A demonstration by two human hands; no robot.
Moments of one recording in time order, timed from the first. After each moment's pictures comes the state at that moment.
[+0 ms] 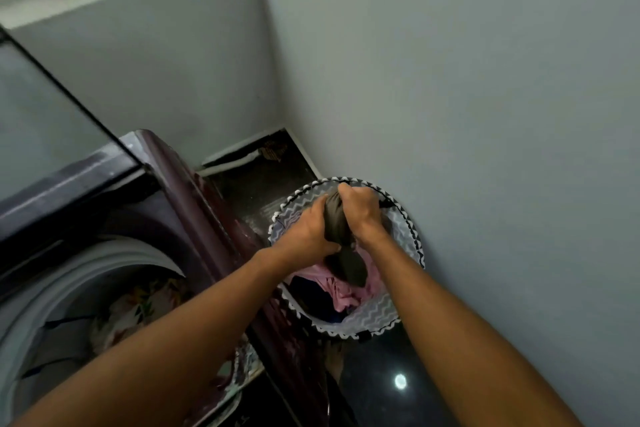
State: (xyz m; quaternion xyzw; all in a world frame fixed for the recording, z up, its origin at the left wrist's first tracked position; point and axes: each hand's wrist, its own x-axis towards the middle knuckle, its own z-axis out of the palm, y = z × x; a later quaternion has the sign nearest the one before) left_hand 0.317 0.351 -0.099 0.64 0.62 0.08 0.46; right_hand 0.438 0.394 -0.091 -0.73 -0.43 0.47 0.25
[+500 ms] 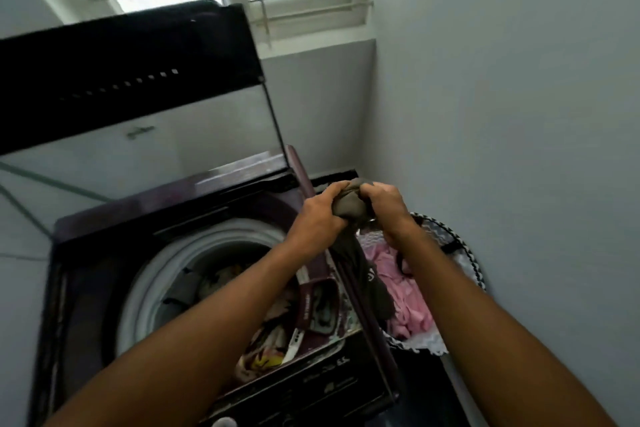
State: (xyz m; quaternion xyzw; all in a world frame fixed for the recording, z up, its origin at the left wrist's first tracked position) left_hand 0.188 0.271 0.031 0.56 0.68 0.33 0.33; right_hand 0.316 0.339 0.029 -0.57 -0.47 0.62 0.28
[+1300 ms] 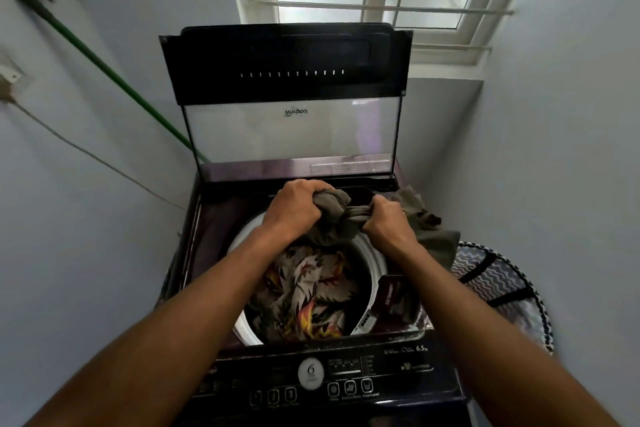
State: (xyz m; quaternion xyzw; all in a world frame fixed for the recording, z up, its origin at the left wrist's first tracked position) left_hand 0.017 0.135 0.070 0.50 0.80 0.30 0.18; right_hand 0.179 0.239 0.041 -0.50 -0.82 0.27 0.07
